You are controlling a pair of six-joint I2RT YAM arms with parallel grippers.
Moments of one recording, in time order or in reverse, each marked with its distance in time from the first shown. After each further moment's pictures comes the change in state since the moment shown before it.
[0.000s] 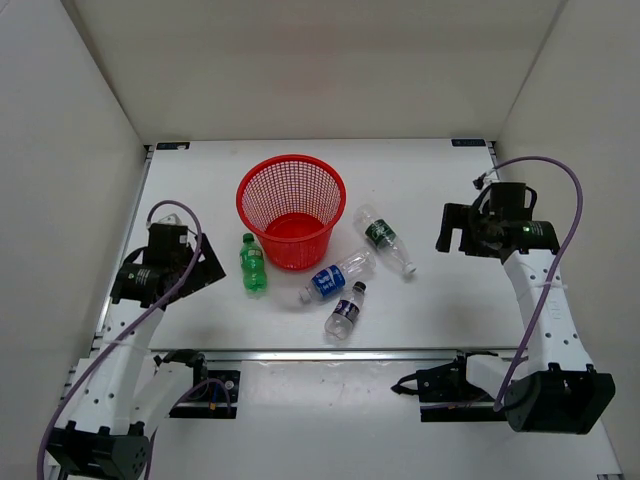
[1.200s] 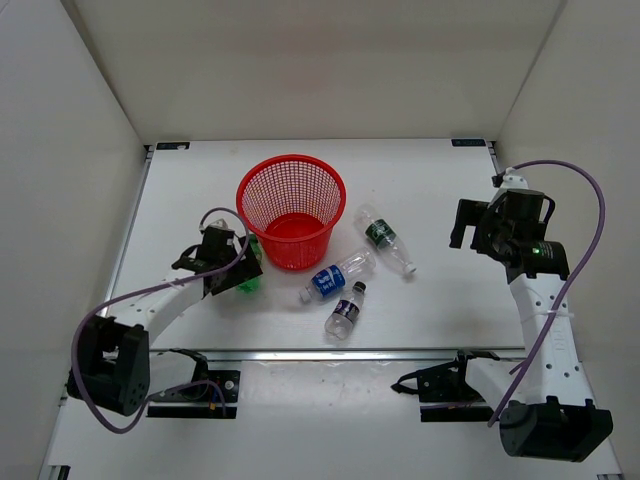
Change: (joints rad) left arm -0.146 0.385 -0.316 0.689 0.060 -0.089; right arm -0.039 -0.134 -0.050 0.137 0.090 -0.031
